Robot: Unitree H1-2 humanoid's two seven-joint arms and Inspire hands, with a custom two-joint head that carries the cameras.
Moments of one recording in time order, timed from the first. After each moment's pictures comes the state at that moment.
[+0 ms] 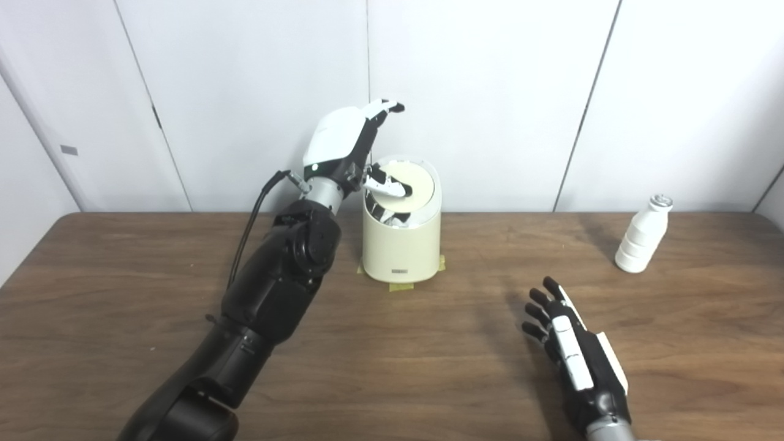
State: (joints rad) left arm -0.83 0.18 -0.34 0.38 0.70 0.13 0.08; right arm 0.08 -0.01 0.00 -0.28 0.01 0.22 -0.01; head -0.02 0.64
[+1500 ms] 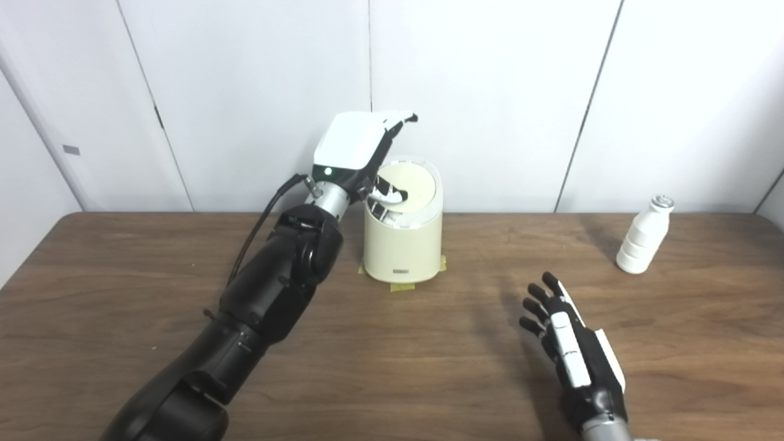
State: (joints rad) left arm -0.85 0.21 -0.46 0.45 0.90 0.02 0.14; right arm 0.08 0.02 0.00 -0.30 0.00 0.22 -0.03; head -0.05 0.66
